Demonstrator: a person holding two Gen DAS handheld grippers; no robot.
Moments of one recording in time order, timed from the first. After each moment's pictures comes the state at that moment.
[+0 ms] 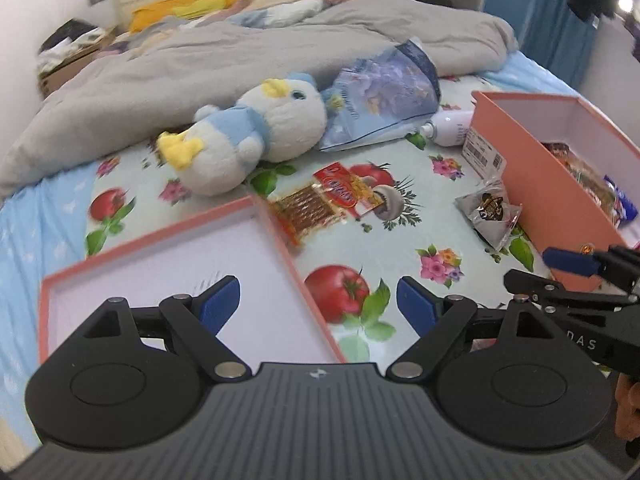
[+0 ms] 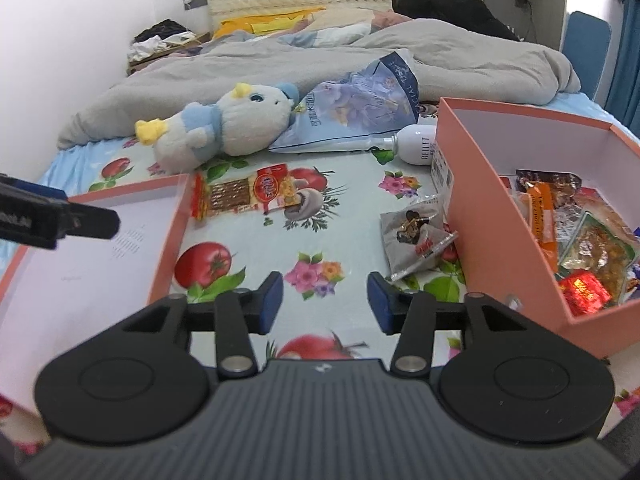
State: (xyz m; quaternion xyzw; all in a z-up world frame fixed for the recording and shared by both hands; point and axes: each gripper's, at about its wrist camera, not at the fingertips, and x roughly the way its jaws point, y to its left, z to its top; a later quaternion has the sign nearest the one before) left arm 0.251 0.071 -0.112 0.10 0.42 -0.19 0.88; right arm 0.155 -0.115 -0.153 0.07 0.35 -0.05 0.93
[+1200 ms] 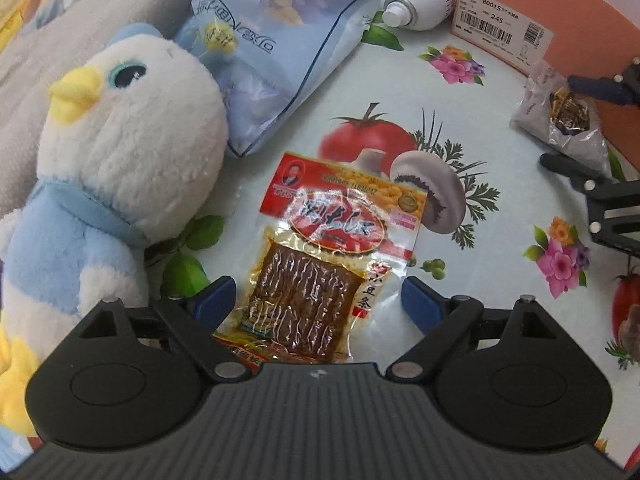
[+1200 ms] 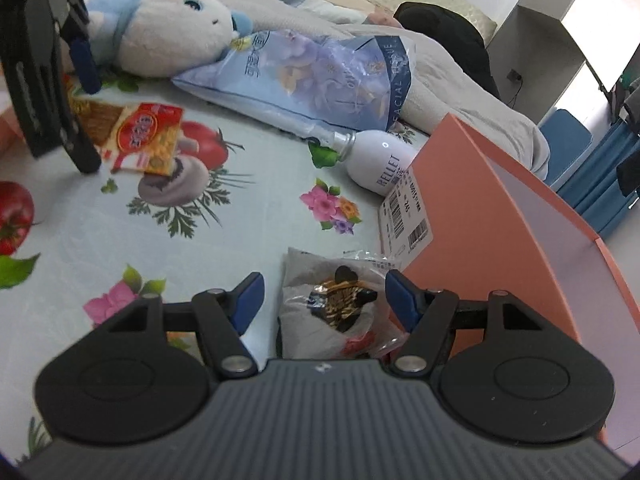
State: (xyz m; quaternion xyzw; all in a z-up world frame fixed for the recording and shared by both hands) left arm 0.461 -0.011 -0.238 0.30 0.49 -0.38 0.73; right arm 0.263 -0.138 -0.238 -0.17 0.38 -0.12 0.90
